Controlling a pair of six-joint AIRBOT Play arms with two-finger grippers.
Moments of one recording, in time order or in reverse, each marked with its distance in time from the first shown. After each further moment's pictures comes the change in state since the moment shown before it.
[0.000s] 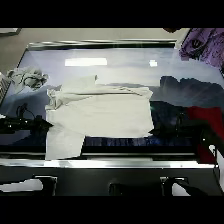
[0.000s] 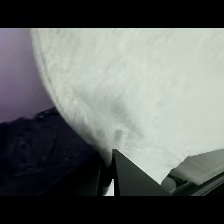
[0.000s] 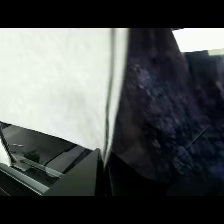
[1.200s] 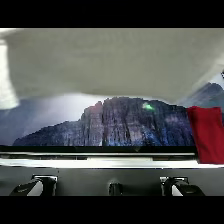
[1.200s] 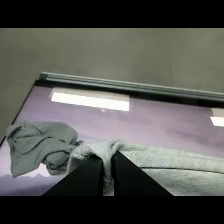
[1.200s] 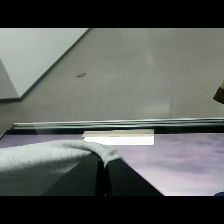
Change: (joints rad) left arm -0.300 0.647 1.002 0.655 0.017 -0.523; right arm 0.208 0.298 1.540 -0.545 -0.158 0.542
